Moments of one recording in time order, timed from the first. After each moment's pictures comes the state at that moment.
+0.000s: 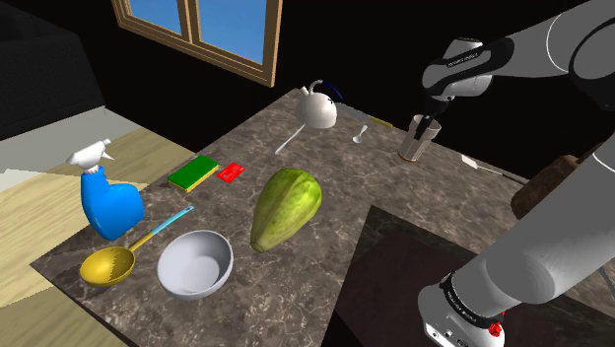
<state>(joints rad) -0.16 0.08 -0.54 -2.14 -0.10 2.28 -0.89</state>
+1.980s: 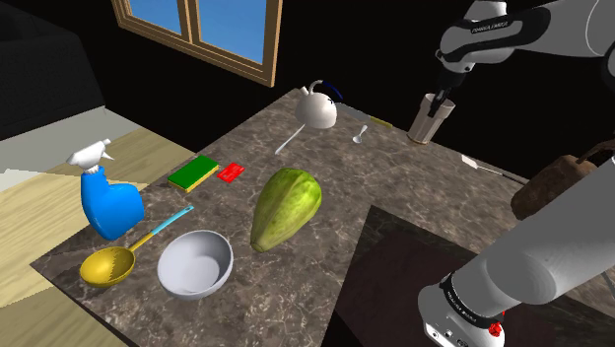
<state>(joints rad) -0.15 -0.02 -0.54 -1.99 -0.14 2.04 -0.87</state>
